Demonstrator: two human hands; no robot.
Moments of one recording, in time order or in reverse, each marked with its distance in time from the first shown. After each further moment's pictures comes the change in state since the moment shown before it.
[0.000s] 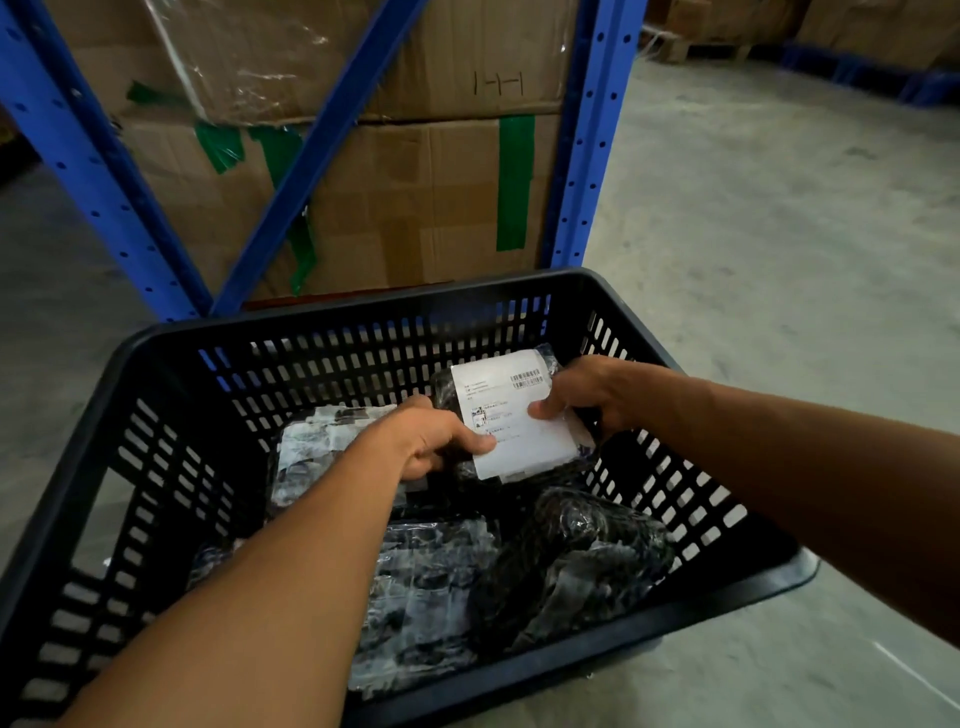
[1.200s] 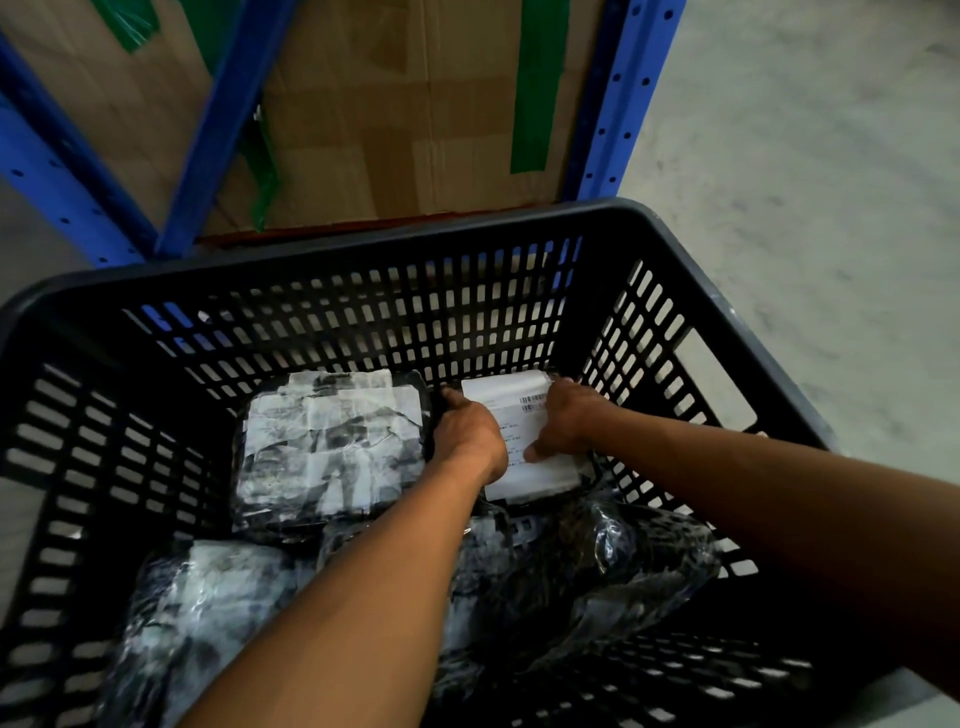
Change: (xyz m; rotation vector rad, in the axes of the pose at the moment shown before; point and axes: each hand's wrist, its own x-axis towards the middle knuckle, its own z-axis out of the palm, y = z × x) left_hand 0.068 -0.039 0.053 0.933 0.328 -0.128; right_hand 0.081 0.041 0.056 -0.771 0.115 -0.126
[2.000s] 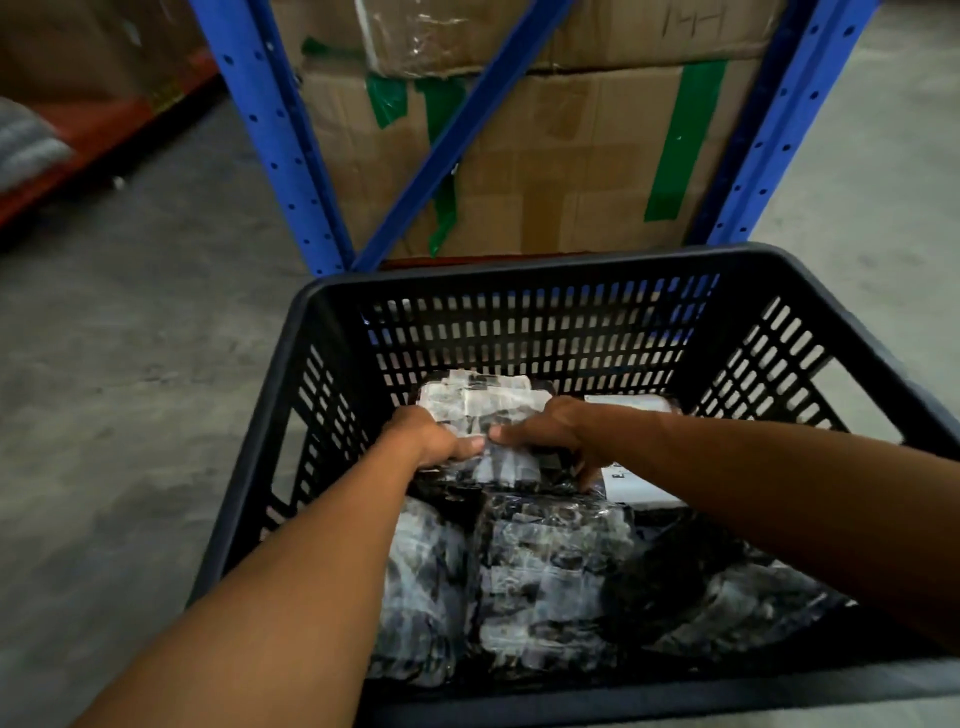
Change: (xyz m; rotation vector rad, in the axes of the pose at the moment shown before) left_hand -0.033 -0.164 -0.109 -0.344 -0.003 -0.101; right_hand -0.049 -0.131 0.013 0.455 -0.332 0.006
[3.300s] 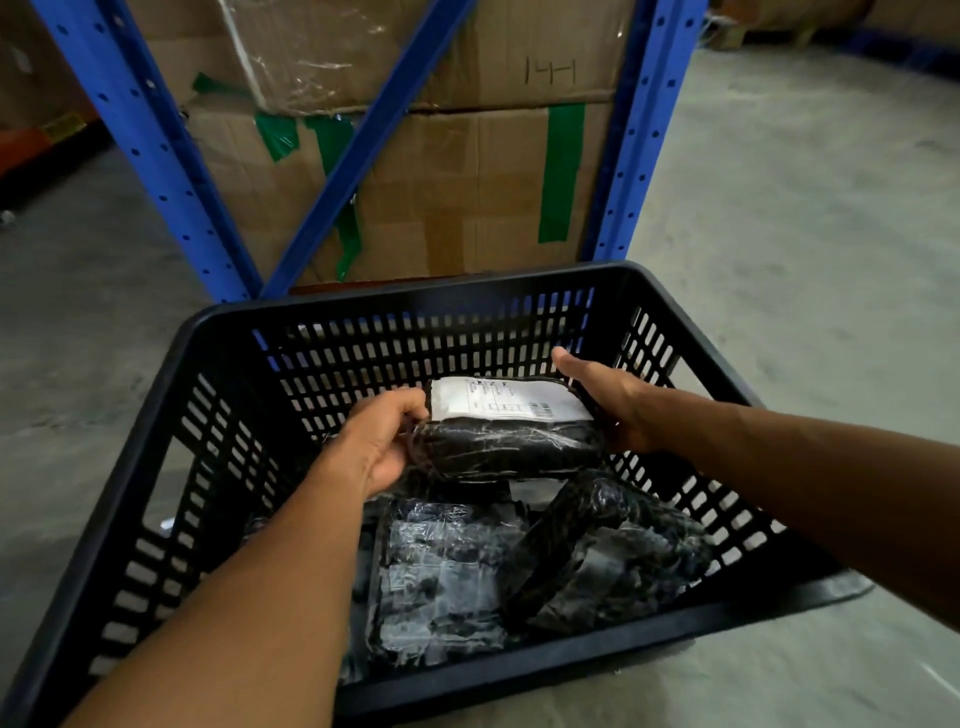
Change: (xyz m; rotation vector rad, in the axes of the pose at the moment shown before) left_hand -0.021 0.048 0.038 -1.143 -0.266 0.165; right_hand -0.032 0.093 -0.108 0.661 0.165 -0.069
